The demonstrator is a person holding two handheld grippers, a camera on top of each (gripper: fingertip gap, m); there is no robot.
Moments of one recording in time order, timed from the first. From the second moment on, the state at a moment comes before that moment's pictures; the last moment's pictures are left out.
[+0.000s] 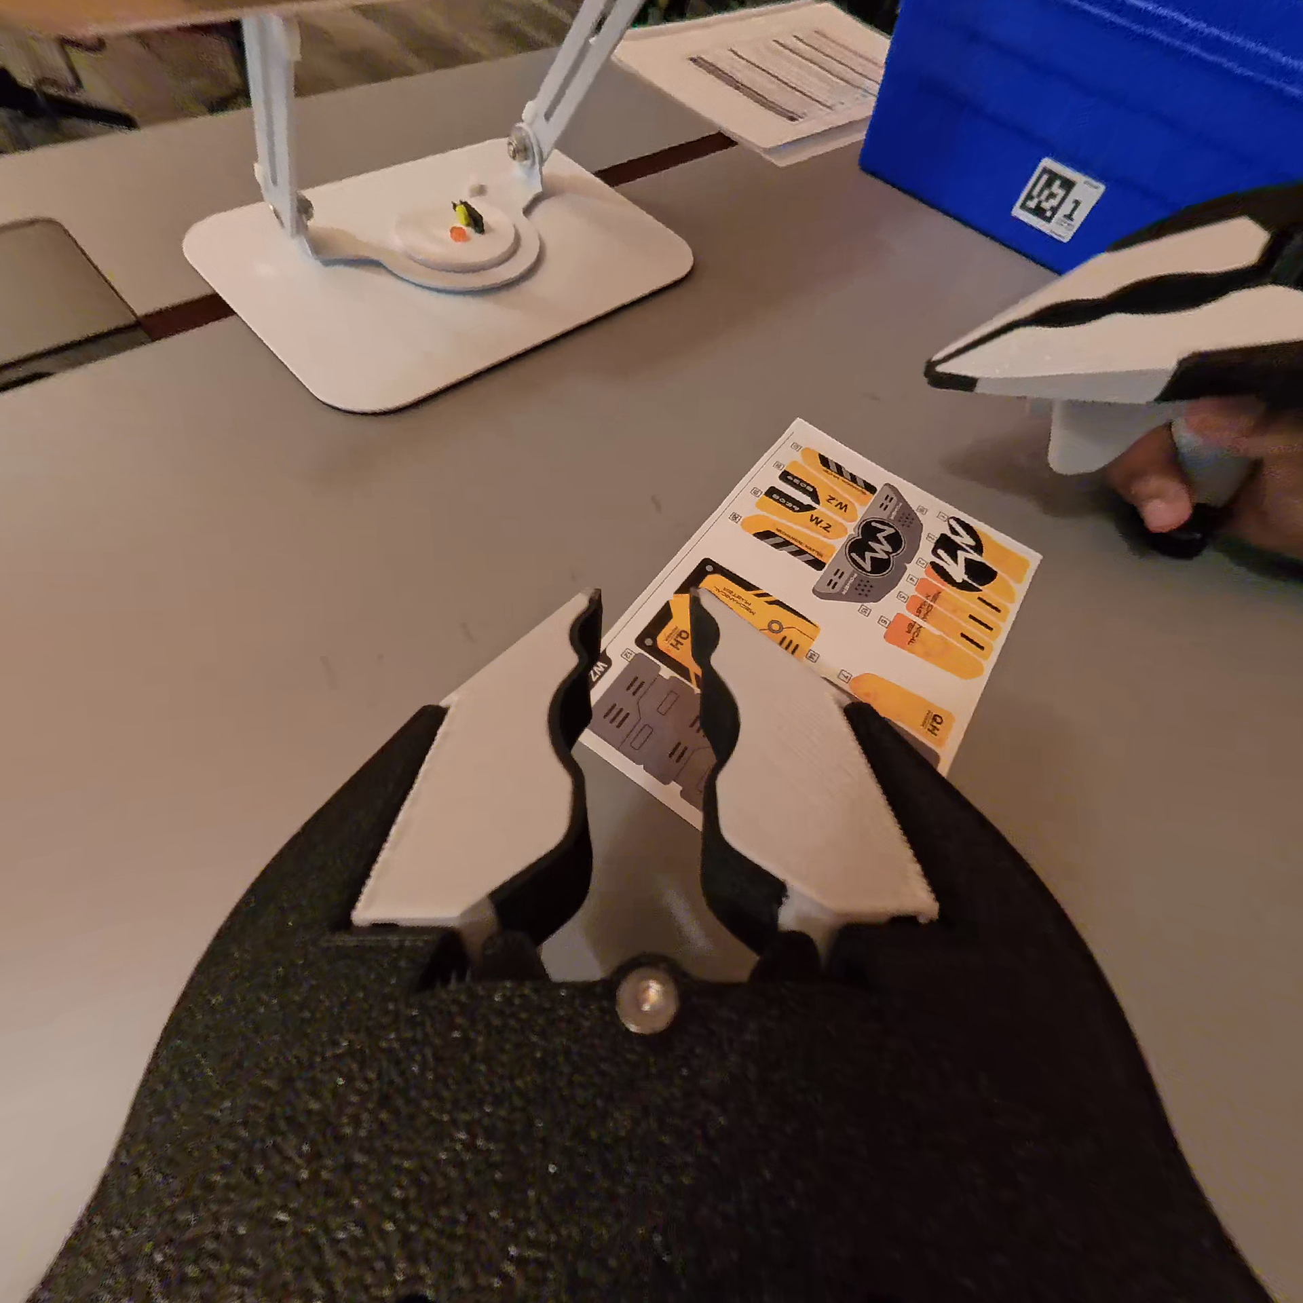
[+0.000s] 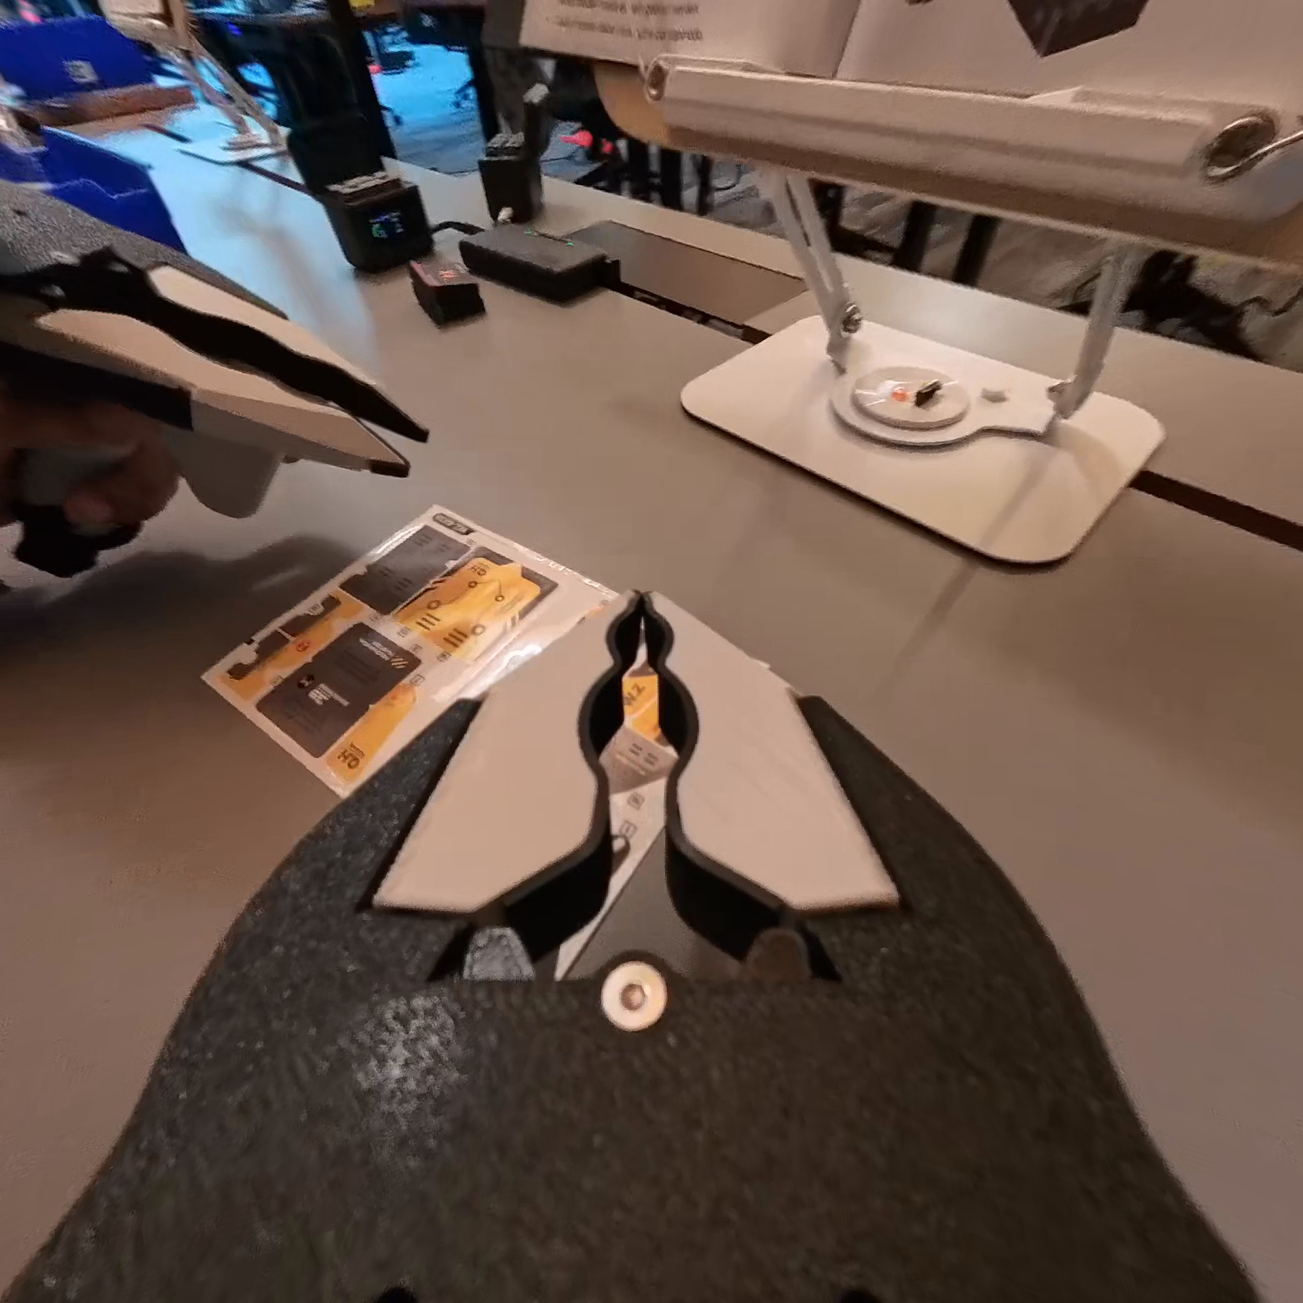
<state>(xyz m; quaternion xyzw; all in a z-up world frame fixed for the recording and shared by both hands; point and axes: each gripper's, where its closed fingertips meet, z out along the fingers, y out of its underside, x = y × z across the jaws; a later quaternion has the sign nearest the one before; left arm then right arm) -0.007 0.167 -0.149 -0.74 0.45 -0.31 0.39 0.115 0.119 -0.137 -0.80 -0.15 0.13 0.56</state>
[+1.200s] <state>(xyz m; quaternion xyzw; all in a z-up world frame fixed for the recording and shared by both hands) 0.023 0.096 -0.176 -0.65 0.60 -0.32 0.34 0.121 0.104 -0.185 -0.88 -0.15 0.15 0.42</state>
